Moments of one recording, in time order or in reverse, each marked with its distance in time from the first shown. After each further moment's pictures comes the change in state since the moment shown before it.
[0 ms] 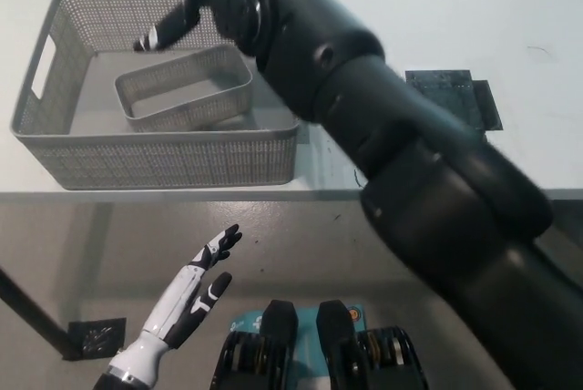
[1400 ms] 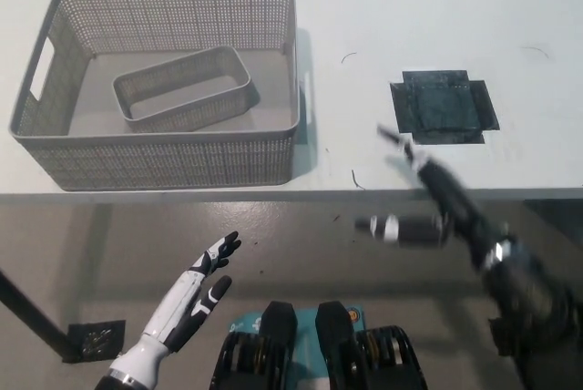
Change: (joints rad) left_arm -0.004 0.003 -0.001 0.047 0.000 0.001 -0.002; right_arm 1.299 -0.329 -0.228 -1.277 0.106 -0.046 0.003
